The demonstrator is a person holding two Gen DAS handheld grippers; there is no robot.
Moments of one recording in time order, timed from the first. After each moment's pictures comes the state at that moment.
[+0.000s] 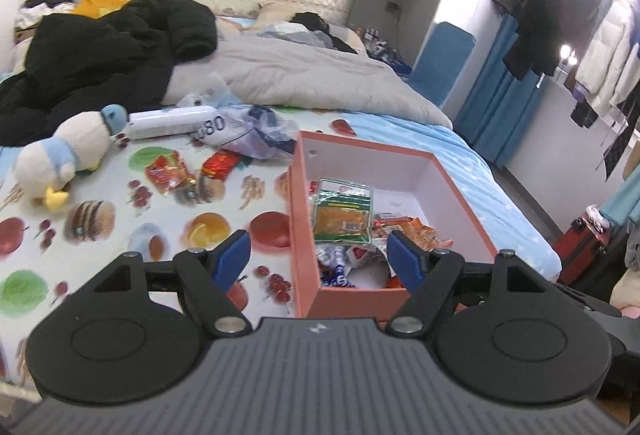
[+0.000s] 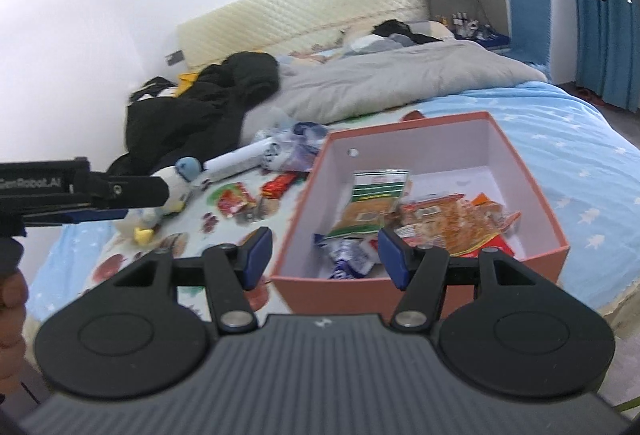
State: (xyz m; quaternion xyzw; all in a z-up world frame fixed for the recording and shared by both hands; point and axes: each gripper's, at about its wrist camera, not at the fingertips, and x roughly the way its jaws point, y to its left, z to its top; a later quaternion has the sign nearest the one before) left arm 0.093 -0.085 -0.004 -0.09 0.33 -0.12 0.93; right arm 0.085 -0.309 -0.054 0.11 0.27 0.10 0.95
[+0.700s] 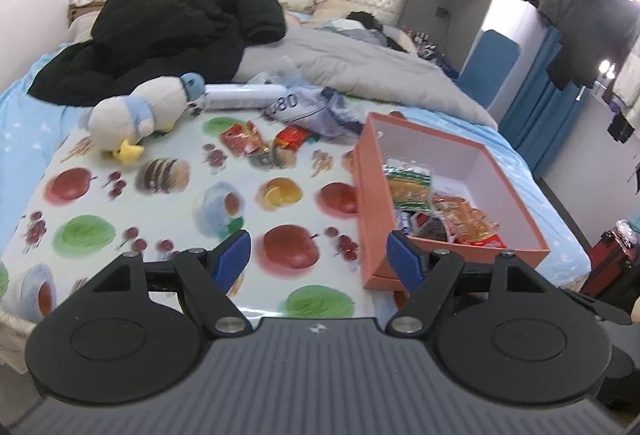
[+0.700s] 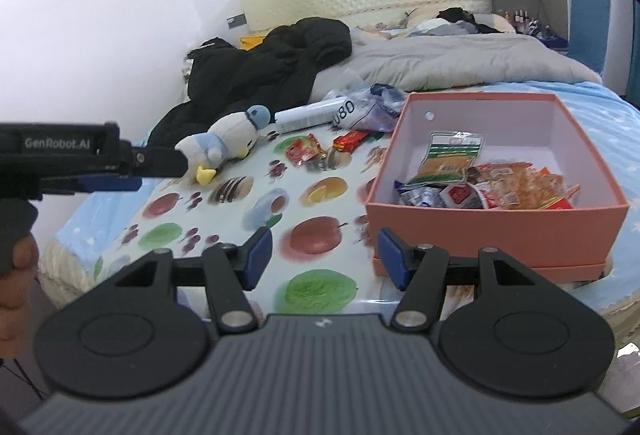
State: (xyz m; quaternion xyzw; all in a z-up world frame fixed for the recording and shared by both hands) left arm 0.032 -0.020 -0.030 -0.10 0.34 -0.05 0.93; right arm 0.036 -0.248 -0.074 0.07 0.29 0.18 0.94
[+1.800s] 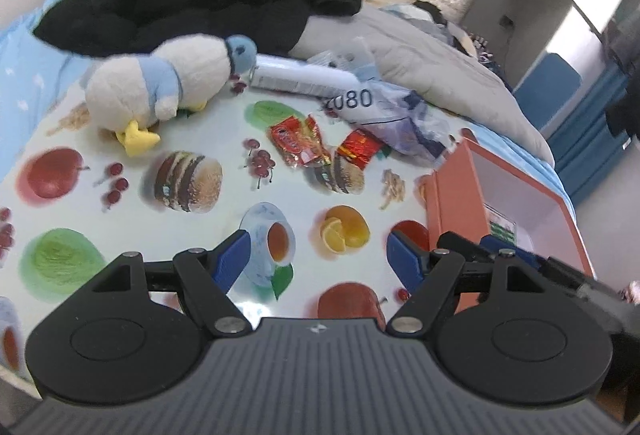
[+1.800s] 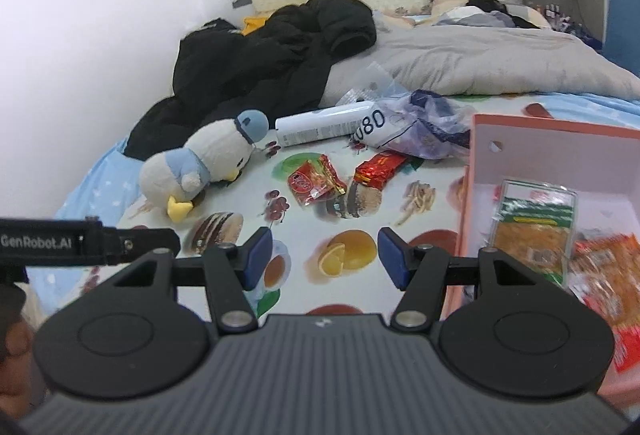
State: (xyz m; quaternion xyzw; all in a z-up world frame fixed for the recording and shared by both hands) left arm 0.211 0.066 -0.104 -0.19 0.39 0.01 0.90; right arm 0.218 -0.161 -0.103 0.04 0.31 0.19 0.93
